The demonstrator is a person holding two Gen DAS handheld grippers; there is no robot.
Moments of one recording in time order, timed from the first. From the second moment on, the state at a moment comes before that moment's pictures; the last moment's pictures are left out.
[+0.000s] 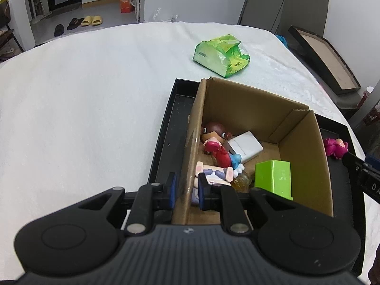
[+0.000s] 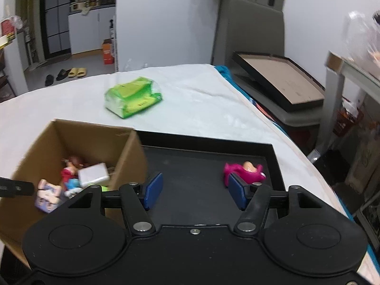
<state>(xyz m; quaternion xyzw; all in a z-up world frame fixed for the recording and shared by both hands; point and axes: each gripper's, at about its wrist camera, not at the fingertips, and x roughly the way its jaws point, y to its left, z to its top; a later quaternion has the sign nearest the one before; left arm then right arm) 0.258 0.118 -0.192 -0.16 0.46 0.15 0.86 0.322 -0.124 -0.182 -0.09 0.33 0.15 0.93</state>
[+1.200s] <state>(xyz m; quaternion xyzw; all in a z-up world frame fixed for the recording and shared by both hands) 0.308 0.083 -0.203 -0.07 0.45 0.24 0.85 0.419 -0.172 -0.271 -0.01 0.34 0.07 0.94</state>
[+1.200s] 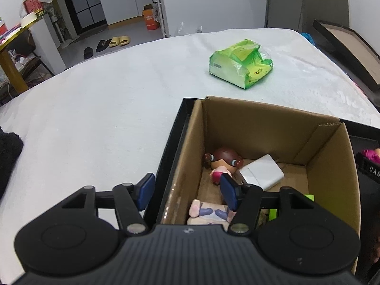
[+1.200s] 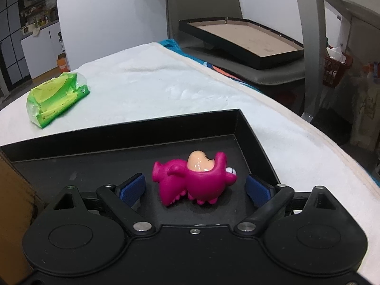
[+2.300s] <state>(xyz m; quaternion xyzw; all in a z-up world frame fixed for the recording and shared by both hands) 0.278 0.093 -0.191 -0.10 0.47 0.19 0.86 0.345 -0.154 -0.182 -0.02 0.33 0.13 0.93</state>
